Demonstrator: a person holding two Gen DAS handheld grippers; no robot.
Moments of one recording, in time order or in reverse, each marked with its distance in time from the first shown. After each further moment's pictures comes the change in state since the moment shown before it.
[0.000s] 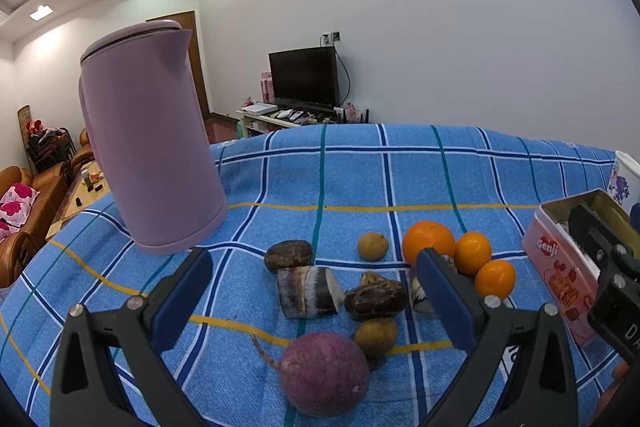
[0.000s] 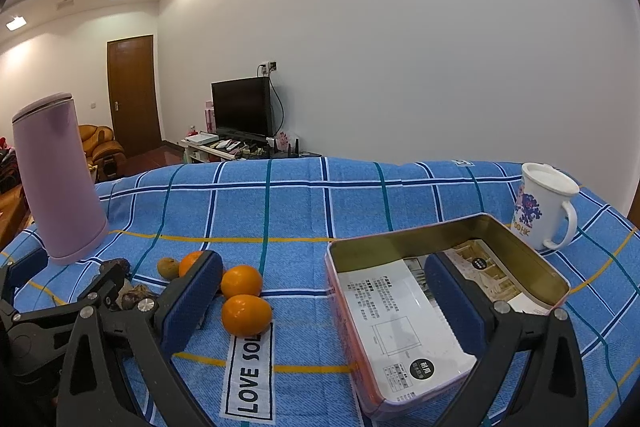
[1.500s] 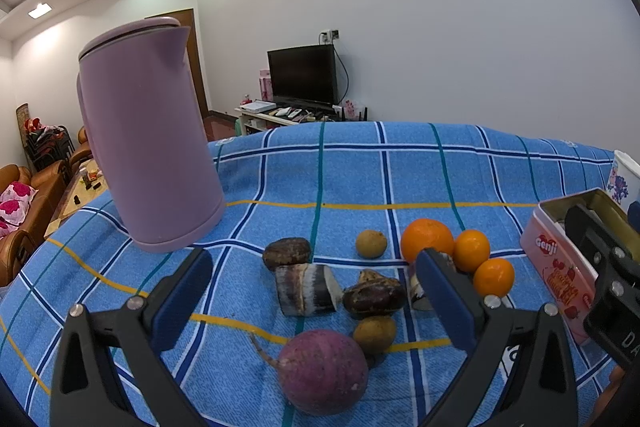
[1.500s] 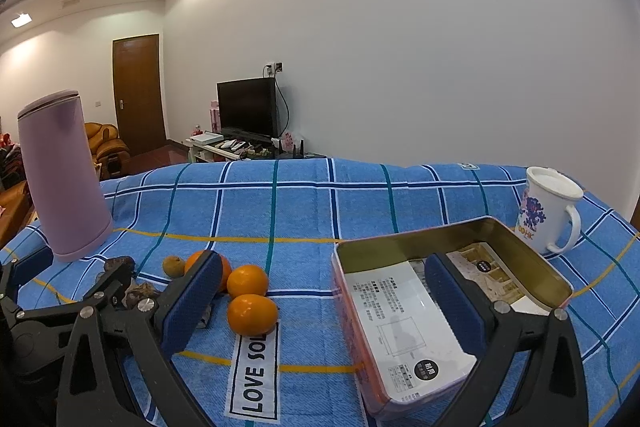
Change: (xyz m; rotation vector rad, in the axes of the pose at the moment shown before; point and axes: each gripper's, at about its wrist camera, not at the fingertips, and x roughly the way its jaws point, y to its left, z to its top) left arm 0.001 -0.001 -0.002 0.000 0.006 -0.002; right arm -0.002 0.002 -0.001 -0.014 -0.007 0.019
